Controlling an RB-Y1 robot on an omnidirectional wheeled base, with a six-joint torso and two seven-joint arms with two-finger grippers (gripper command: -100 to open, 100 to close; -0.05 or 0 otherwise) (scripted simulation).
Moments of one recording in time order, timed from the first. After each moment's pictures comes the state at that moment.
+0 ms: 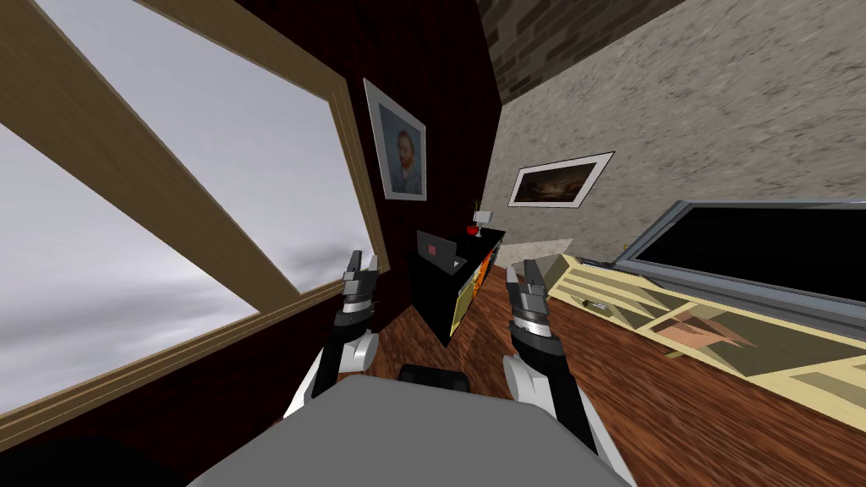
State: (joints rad) left arm 0.46 -0.04 -0.04 -2.29 -0.02 -0.57 -0.02; right arm 0.50 0.04 0.05 -2.34 0.11 -0.48 0.11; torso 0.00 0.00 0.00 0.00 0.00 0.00
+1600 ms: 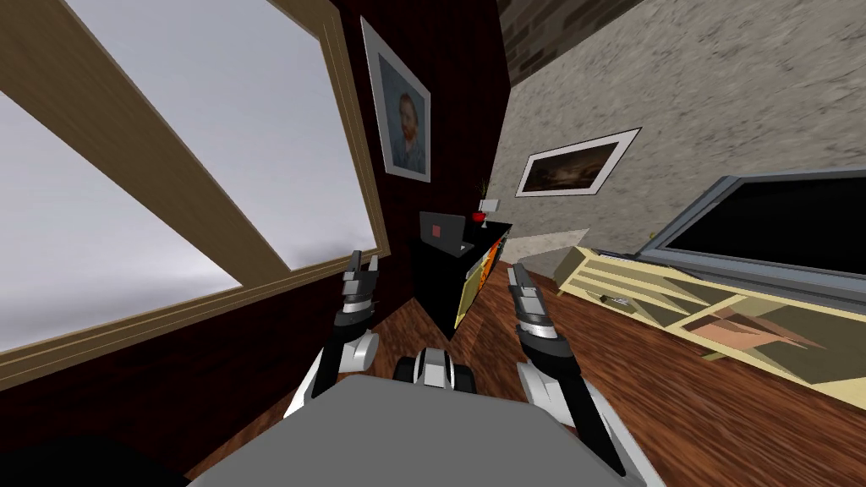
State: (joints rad) left arm 0.46 -0.04 -0.04 -2.29 -0.02 -0.57 -0.02; right arm 0.50 -0.13 0.00 -2.31 0.14 -0.49 0.19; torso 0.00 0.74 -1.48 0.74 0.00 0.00
